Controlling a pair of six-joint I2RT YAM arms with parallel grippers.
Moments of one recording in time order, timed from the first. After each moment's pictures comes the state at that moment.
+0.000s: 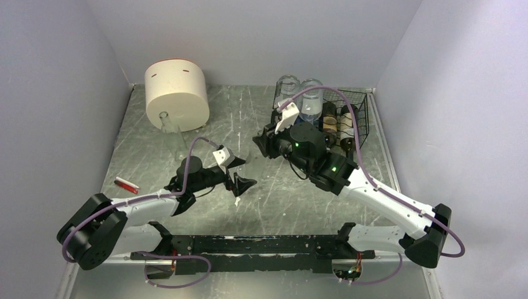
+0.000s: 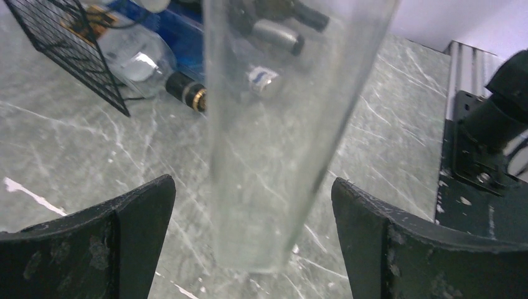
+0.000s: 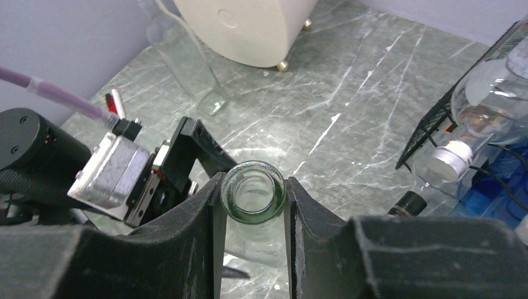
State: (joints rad) left arm -0.69 1.22 0.32 0.83 0.45 -0.11; right arm 0.94 1.13 1.09 -0.19 0.23 0.22
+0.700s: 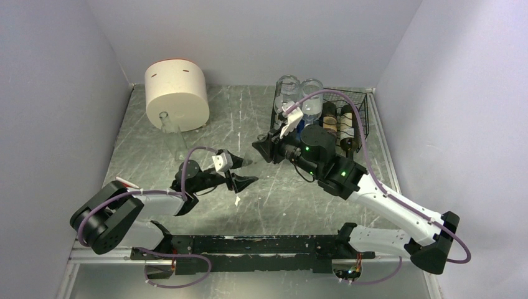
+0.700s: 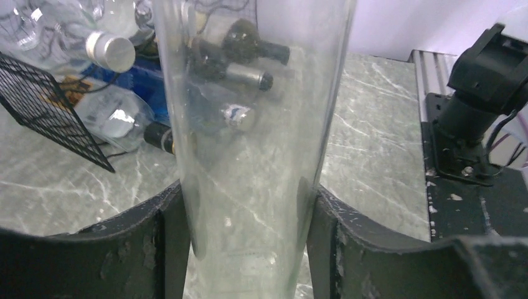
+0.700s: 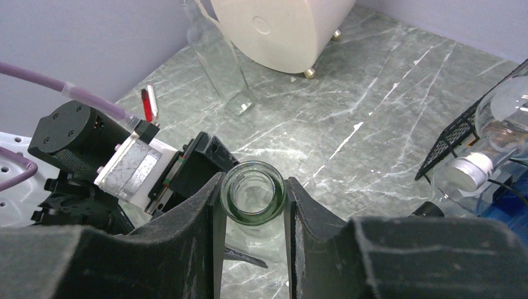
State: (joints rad) left arm -0.69 1.35 0.28 1.17 0.57 -0.08; right arm 0.94 1.05 1.07 -0.19 0.11 0.22
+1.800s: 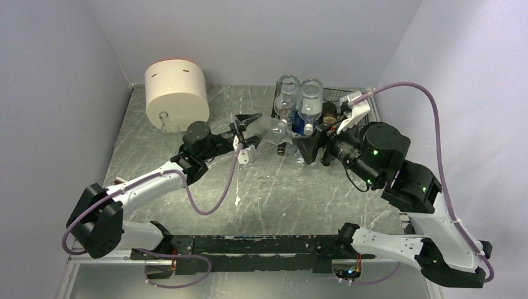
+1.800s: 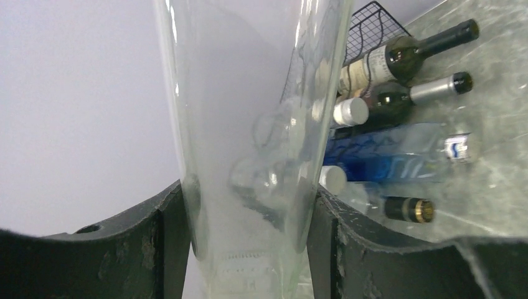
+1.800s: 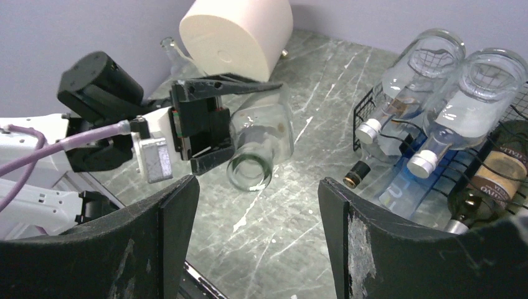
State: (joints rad) left arm -0.70 1.31 0.77 0.65 0.51 0.83; right arm 0.94 0.89 1.47 -0.76 0.29 0.27
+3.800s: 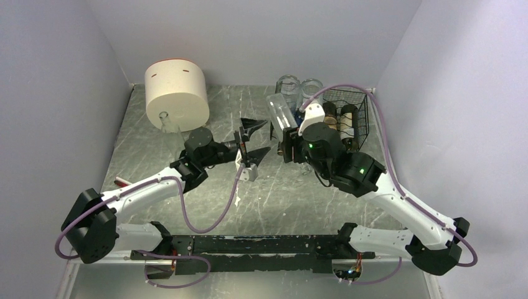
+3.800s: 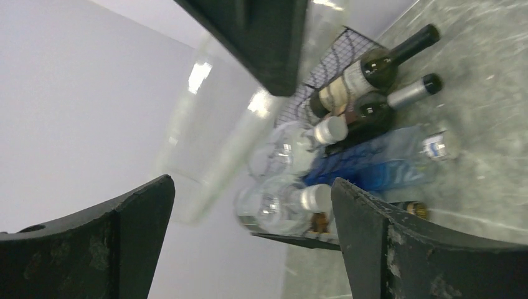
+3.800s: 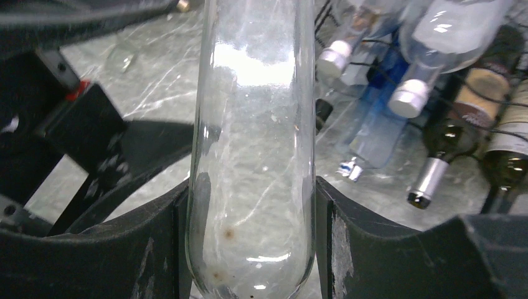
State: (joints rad) left arm -0.77 1.26 0.80 0.52 0.58 1.12; right arm 0.95 1.04 1.25 -0.69 0.46 0.32
